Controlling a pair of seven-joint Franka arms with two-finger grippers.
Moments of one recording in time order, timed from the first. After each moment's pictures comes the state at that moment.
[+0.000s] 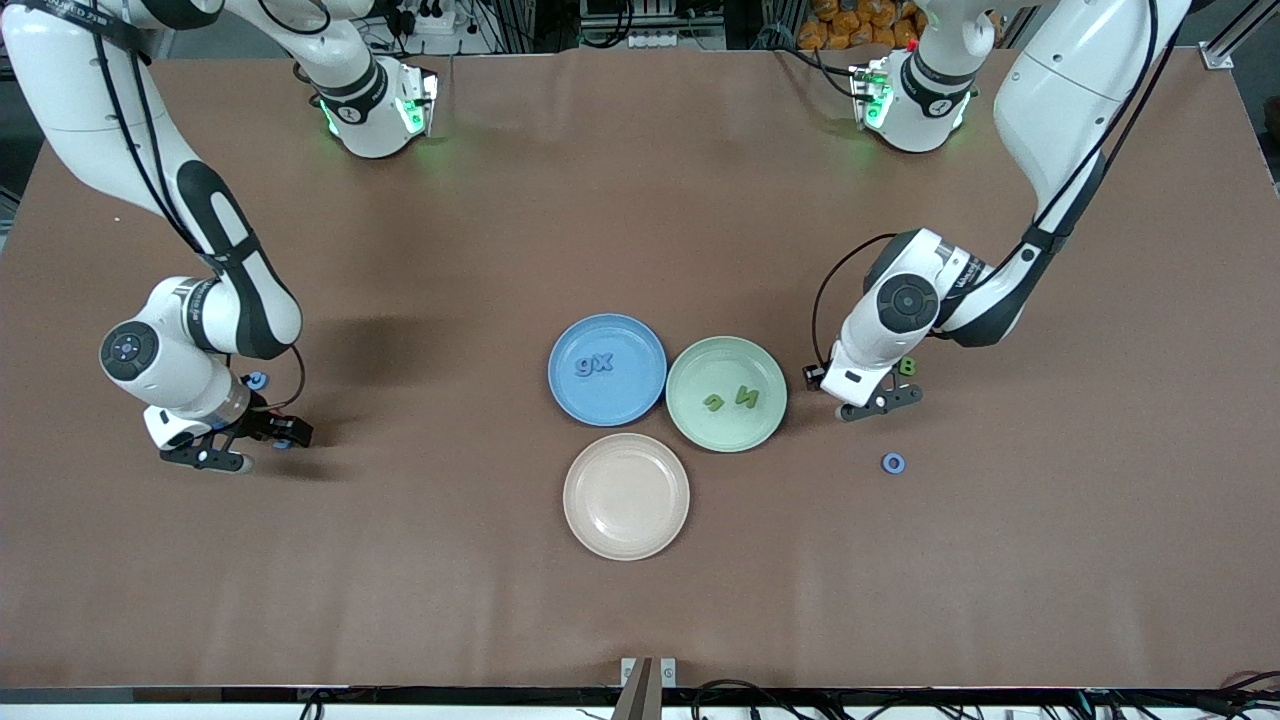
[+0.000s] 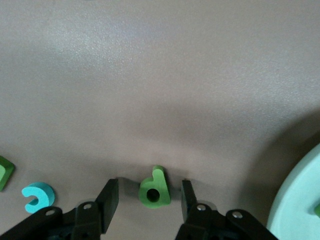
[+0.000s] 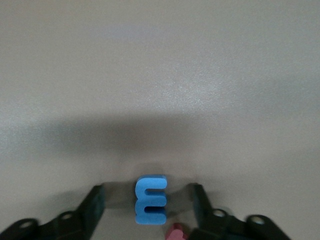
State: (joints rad) left arm 0.06 0.56 -0.45 -2.07 0.39 2.49 -0.92; right arm -0.10 0.59 -0.03 -1.98 0.01 2.66 0.03
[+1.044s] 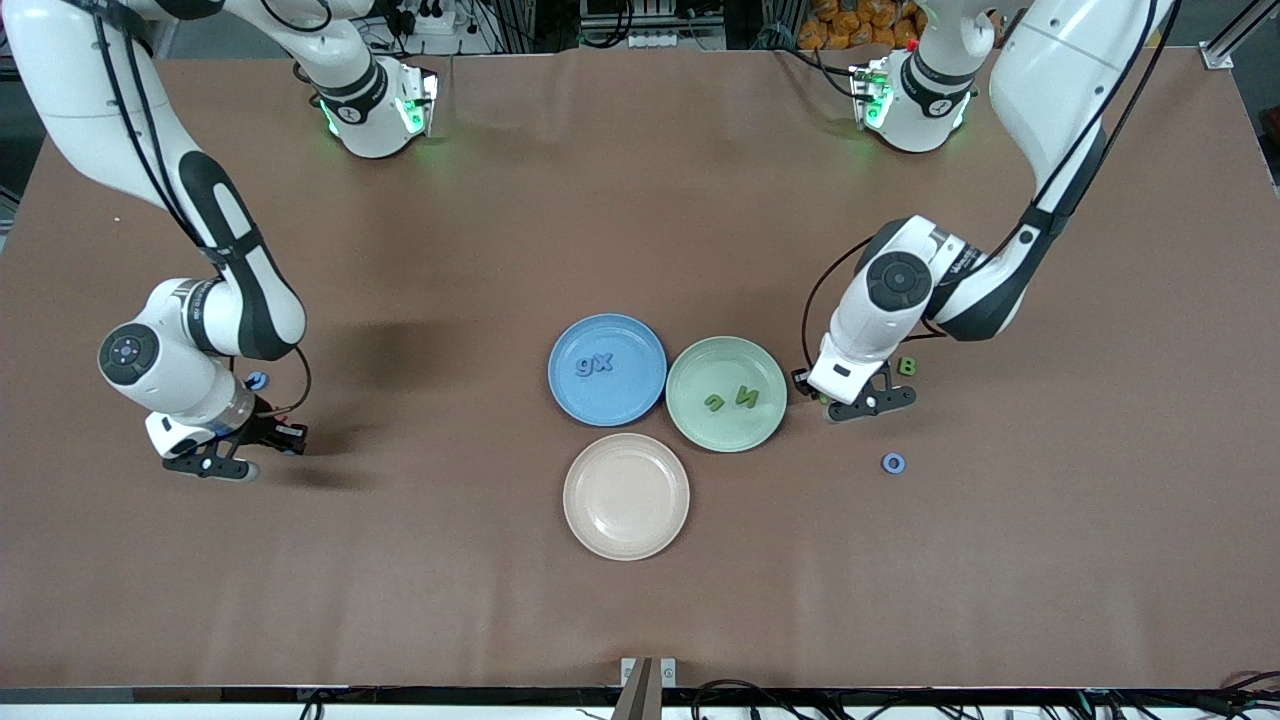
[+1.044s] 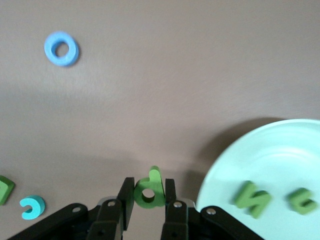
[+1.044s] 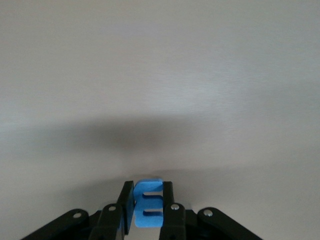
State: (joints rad) left arm 0.02 0.49 -0.46 -2.02 0.40 2.50 -0.92; right arm -0.07 0.56 0.00 -1.93 0.01 2.59 0.06
